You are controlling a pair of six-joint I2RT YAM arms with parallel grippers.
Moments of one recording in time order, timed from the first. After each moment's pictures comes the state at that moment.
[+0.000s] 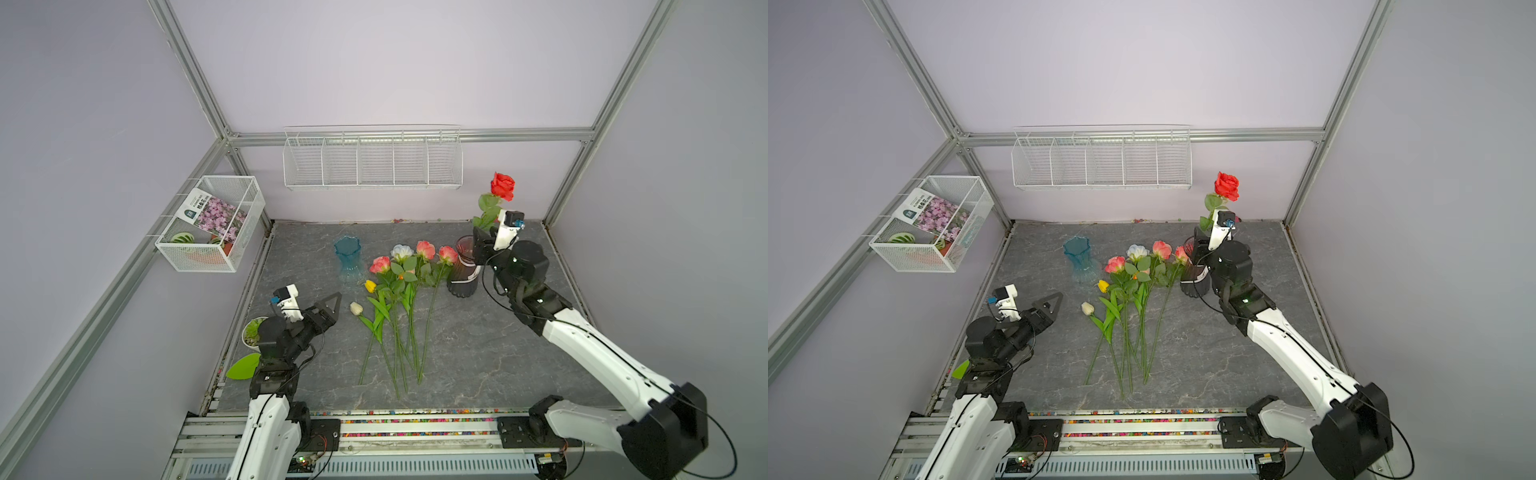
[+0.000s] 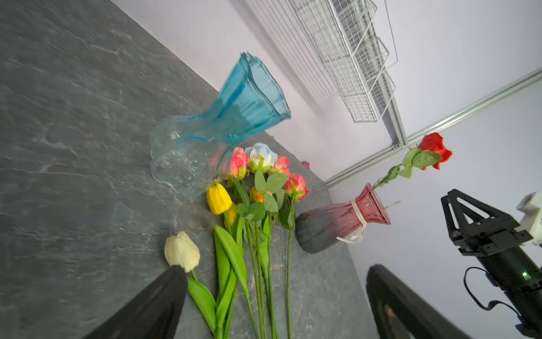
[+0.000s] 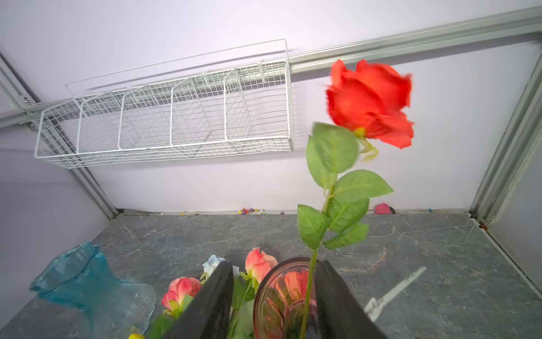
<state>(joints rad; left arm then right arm) -0.04 0.61 0.27 0.17 0.54 -0.81 0.46 1.15 0.97 0.10 0.26 0.20</state>
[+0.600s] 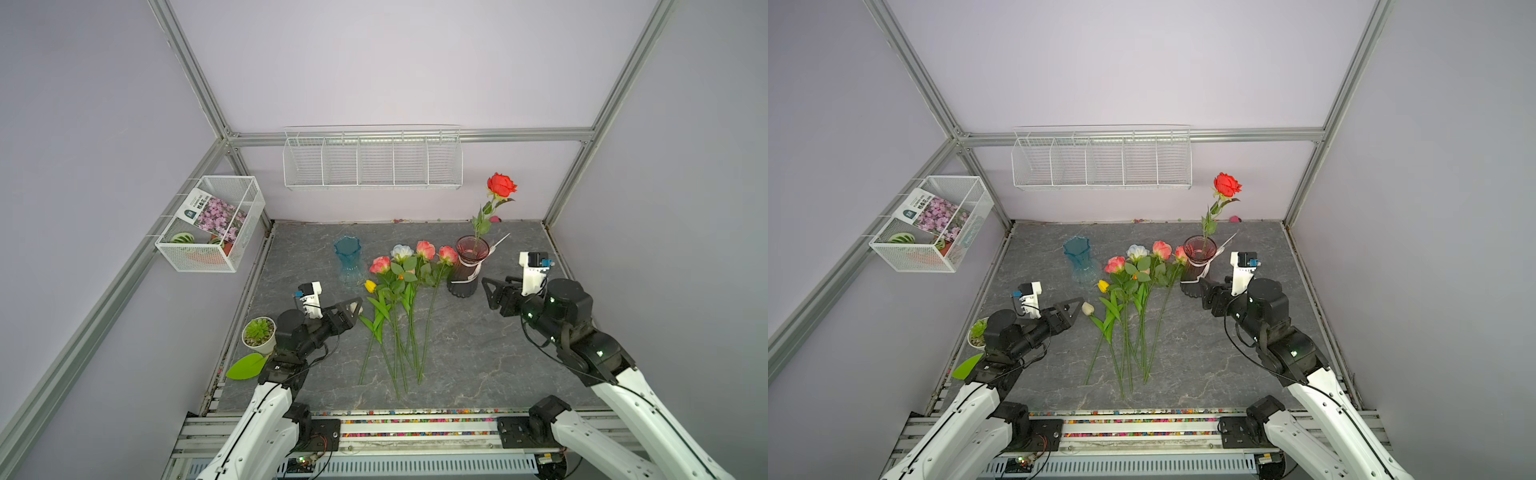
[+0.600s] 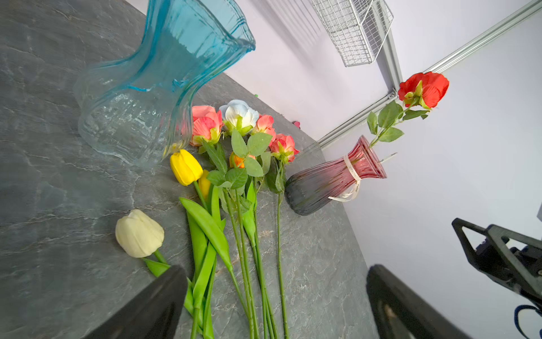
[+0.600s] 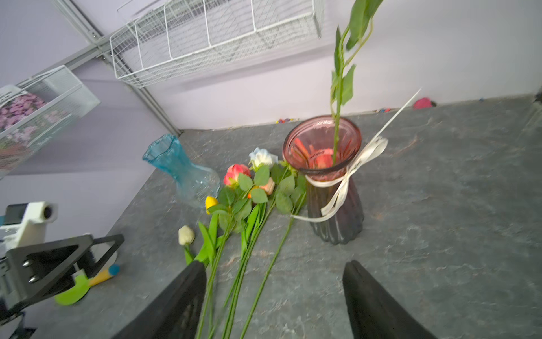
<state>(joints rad) -0.23 0.73 0.30 0.19 0.47 -0.74 0.46 0.74 0.85 -0.48 -0.01 0.37</state>
